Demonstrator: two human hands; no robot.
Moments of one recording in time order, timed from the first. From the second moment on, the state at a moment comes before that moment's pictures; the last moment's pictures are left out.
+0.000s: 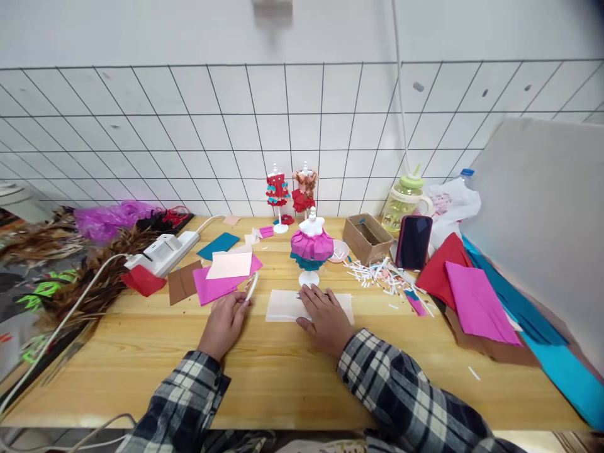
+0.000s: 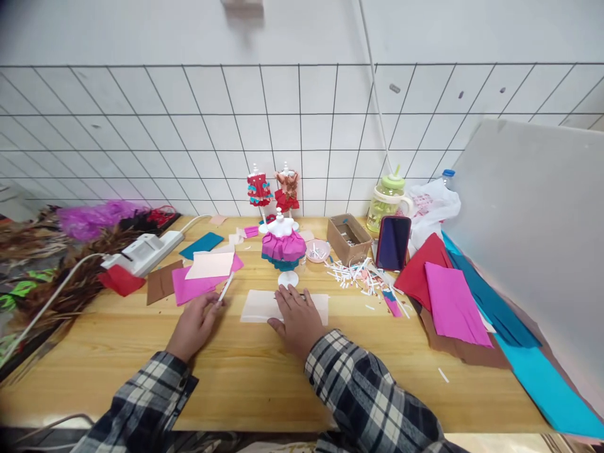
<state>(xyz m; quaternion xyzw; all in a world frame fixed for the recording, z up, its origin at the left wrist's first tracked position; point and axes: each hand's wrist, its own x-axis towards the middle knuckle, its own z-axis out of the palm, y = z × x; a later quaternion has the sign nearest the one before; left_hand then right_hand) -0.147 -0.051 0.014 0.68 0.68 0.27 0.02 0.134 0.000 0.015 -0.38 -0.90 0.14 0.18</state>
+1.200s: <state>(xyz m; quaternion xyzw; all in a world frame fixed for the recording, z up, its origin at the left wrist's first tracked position) -0.046 -0.059 0.013 0.82 0.50 0.28 0.00 0.149 -0.010 0.030 -0.26 -0.84 0.28 0.39</state>
